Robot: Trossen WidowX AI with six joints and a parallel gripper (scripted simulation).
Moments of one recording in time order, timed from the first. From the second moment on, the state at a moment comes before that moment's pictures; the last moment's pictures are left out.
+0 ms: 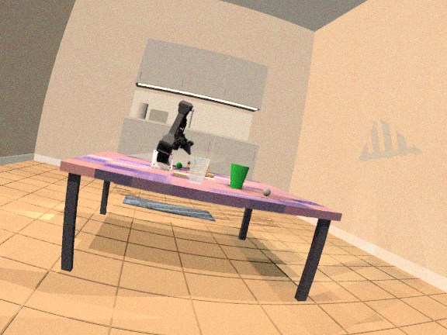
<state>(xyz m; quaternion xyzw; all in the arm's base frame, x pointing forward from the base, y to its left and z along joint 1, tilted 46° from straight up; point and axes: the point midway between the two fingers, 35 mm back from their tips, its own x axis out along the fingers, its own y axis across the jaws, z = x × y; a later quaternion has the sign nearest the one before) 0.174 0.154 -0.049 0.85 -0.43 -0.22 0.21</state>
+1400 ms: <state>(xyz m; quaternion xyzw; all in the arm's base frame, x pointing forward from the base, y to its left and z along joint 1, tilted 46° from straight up) 0.172 0.104 -0.097 0.85 -0.43 -0.22 0.21</state>
